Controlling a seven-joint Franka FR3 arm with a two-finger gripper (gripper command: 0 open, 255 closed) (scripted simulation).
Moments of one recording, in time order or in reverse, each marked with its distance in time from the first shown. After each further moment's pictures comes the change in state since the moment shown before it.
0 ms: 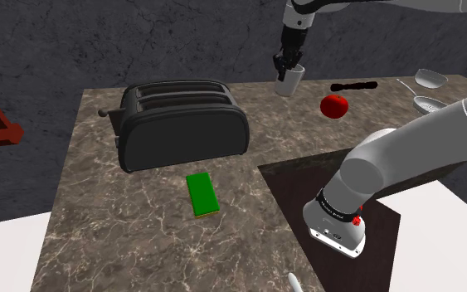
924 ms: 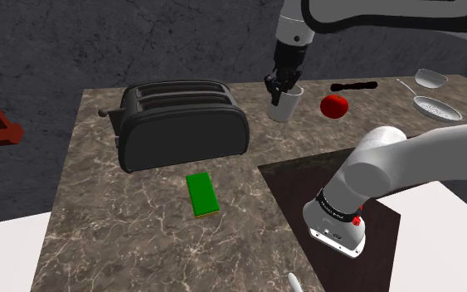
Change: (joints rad) arm 0.127 -0.307 0.241 -0.206 0.157 -0.110 0.286
